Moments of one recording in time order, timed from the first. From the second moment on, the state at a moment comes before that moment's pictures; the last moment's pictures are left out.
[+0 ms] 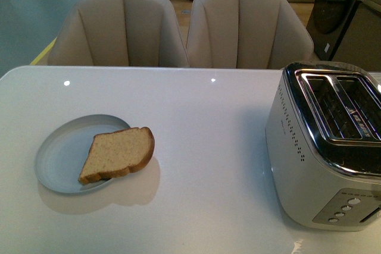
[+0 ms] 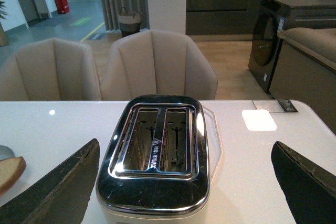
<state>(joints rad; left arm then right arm) 0.00 0.00 0.01 0.00 0.00 0.00 0.00 0.01 0.02 0.00 0.00 0.00</state>
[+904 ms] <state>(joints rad) 0.02 0.52 0.25 -0.33 -0.02 -0.14 0.00 0.01 0.02 0.00 0.00 0.00</state>
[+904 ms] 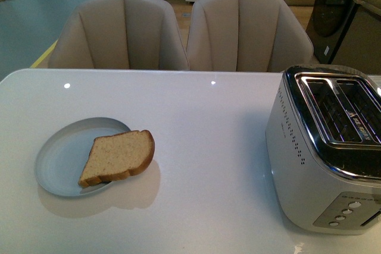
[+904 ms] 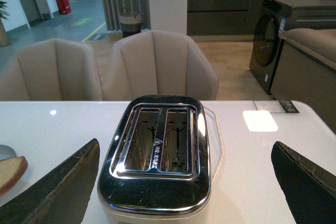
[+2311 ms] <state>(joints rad) 0.06 2.37 0.99 0.38 -0.06 -0.20 0.00 0.01 0.02 0.00 0.00 0.00</state>
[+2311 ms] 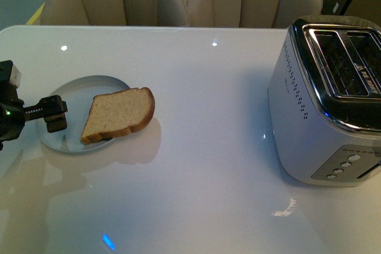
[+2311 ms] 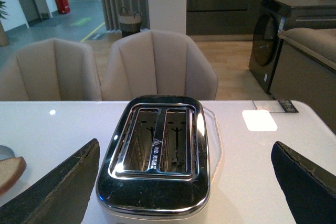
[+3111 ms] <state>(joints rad) 0.05 2.36 0.99 0.31 0.00 -0.42 0.00 0.01 0.02 0.00 0.00 0.00</state>
